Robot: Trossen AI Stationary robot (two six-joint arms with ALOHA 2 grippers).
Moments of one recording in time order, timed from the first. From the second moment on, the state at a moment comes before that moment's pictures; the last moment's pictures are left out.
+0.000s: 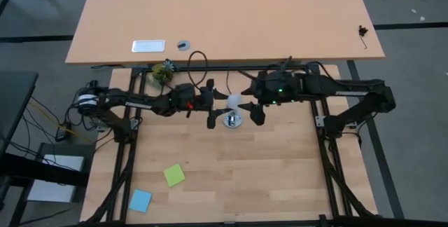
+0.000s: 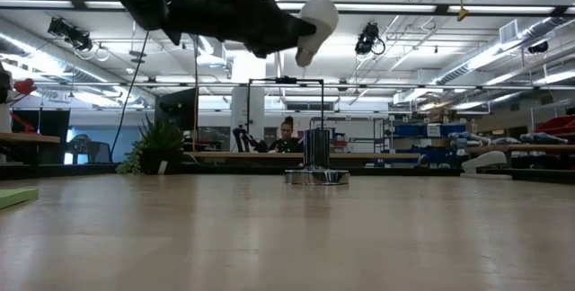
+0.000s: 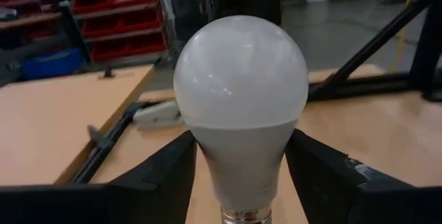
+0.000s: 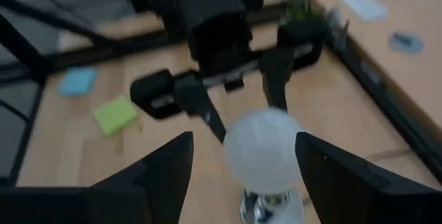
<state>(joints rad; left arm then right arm) 0.20 1.52 0.80 0.65 0.14 0.16 -0.04 1.35 1.37 -0.60 0.11 0.20</state>
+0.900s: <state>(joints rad) 0.20 1.55 0.80 0.66 0.08 0.23 -0.17 1.78 1.88 -1.13 0.02 0.23</state>
